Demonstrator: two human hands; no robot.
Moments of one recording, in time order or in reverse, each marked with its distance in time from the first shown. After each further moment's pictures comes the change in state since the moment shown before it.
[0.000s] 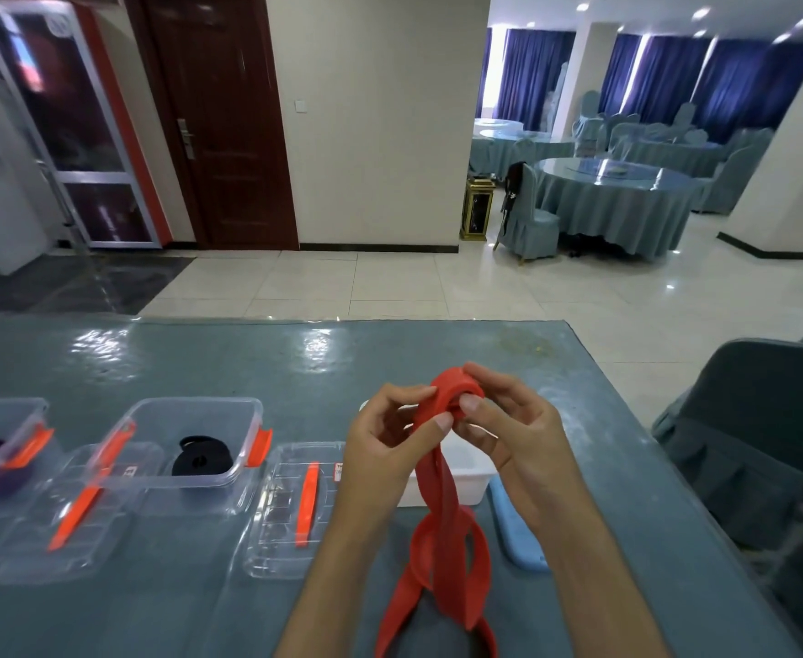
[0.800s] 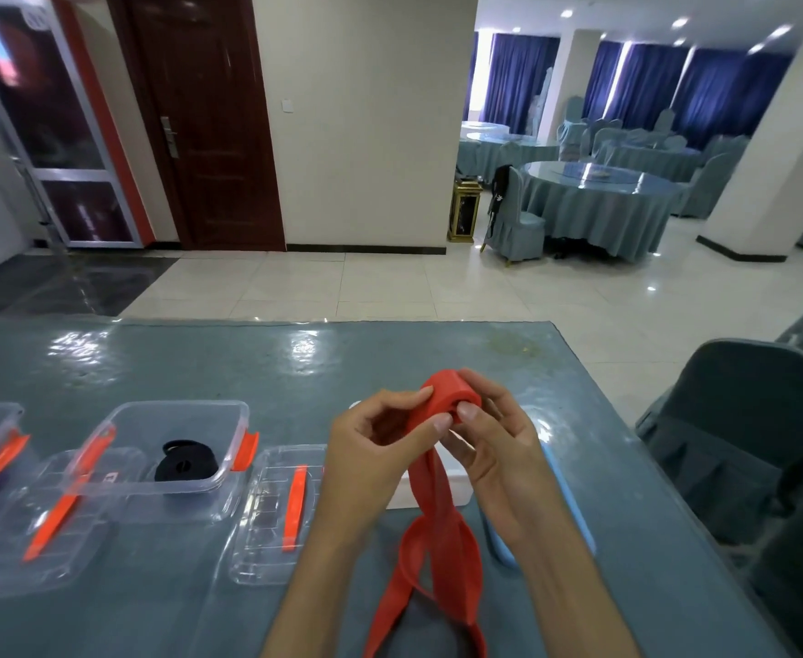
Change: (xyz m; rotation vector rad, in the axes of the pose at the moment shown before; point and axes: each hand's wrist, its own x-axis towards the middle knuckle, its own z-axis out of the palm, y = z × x) left_hand 0.000 0.007 -0.001 0.034 -0.013 0.041; right_hand -0.007 0.019 -0.001 0.186 -0.039 0.040
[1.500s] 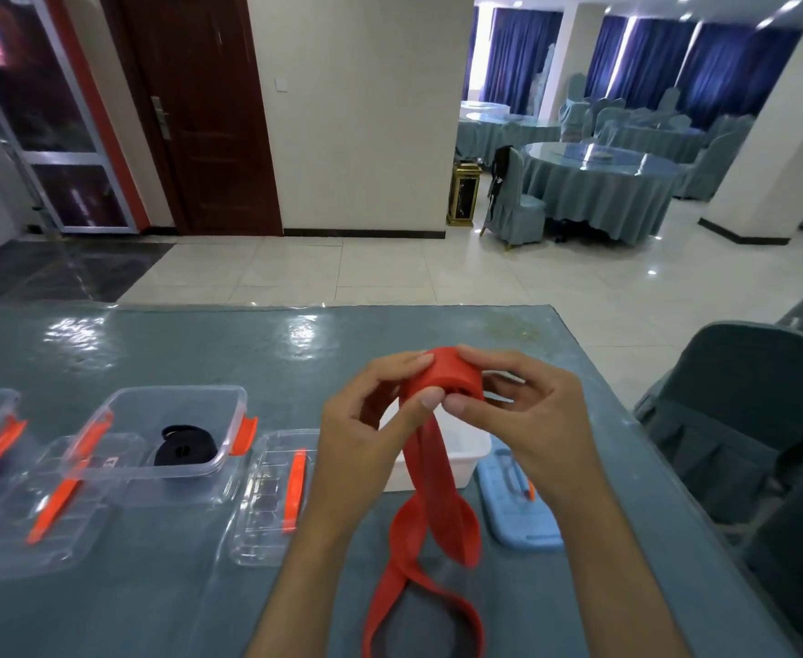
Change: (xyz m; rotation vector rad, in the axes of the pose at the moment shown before) left_hand 0.001 0.004 -0.001 0.066 -0.074 0.227; right_hand -0.003 -0.041 -0.001 -0.537 -0.079 -0.292
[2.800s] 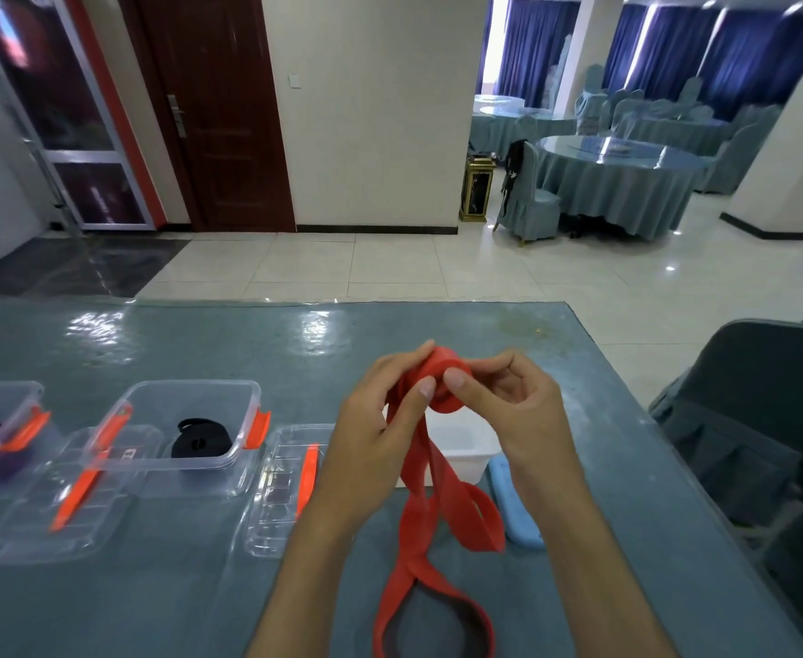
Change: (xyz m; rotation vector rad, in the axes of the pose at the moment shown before) left_hand 0.003 -0.006 -0.012 0.294 -0.100 -0.059; right_hand 0.003 0.017 0.023 0.077 0.147 0.165
